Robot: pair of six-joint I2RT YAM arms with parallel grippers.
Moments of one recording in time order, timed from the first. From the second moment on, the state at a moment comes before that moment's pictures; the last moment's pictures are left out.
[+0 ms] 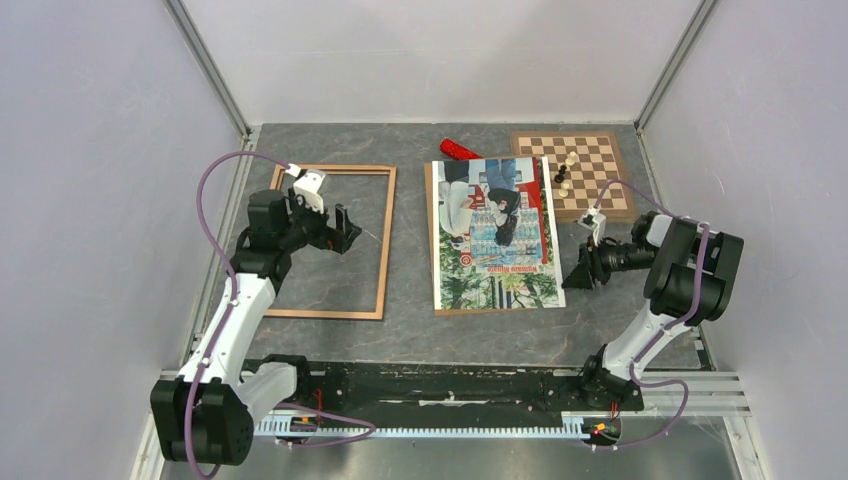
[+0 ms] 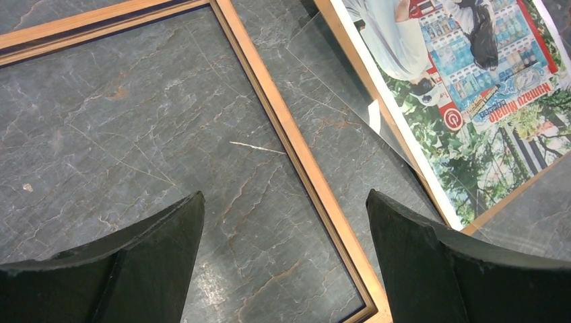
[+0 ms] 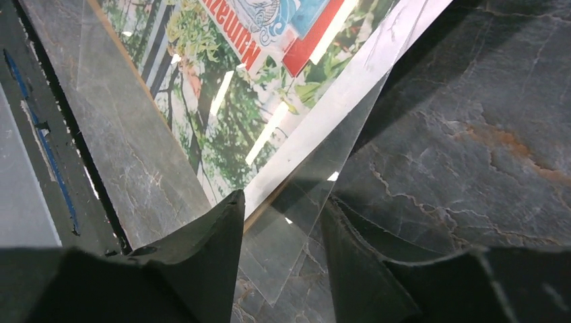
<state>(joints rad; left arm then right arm) -0.05 1.02 0.75 -0.23 0.47 0.09 -0.43 1.81 0.96 -0.95 -0.92 -1.17</state>
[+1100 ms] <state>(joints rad) -0.10 1.07 0.75 -0.18 0.45 0.09 -0.47 1.77 1.03 -1.12 -0.98 -1.23</state>
